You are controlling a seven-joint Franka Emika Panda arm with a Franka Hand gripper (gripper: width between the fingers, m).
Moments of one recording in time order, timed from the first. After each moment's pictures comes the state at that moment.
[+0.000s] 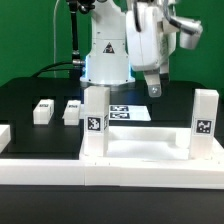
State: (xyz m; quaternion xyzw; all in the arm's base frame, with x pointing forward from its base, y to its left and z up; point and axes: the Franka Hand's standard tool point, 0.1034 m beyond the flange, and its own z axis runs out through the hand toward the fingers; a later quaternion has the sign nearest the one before) arm 0.573 0.051 0.105 -0.60 0.80 0.05 0.07
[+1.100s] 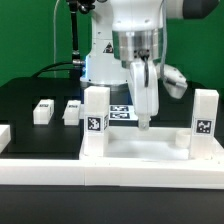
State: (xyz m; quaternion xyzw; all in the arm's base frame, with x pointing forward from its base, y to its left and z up) arm 0.514 0.029 0.031 -0.70 0.71 0.06 0.00
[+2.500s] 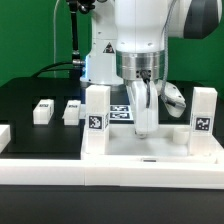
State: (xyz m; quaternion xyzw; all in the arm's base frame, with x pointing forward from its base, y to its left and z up) arm 0.506 0.035 0.011 -0.70 0.71 0.05 -0.01
